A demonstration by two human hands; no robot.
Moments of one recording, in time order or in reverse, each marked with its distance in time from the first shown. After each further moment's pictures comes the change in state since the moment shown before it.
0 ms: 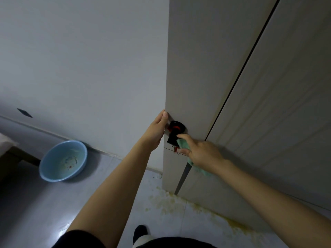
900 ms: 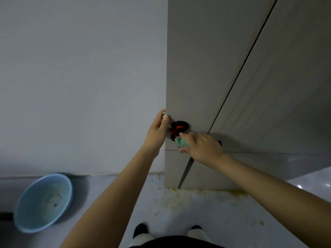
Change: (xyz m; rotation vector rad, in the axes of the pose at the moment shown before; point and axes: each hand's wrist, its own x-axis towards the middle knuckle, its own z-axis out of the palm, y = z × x) left_hand 0.016 -0.003 -0.030 0.122 -0.193 0.134; right_hand 0.017 -0.041 0.023 -0.227 0.424 0.079
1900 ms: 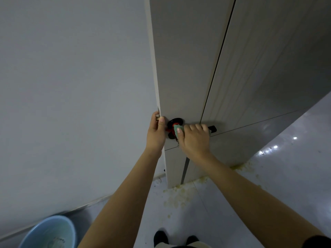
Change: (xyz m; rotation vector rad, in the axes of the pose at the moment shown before) left_hand 0.006 -0.001 -0.011 0.004 -0.094 0.037; right_hand 0.025 -0.060 0.013 -0.216 -0.030 0.821
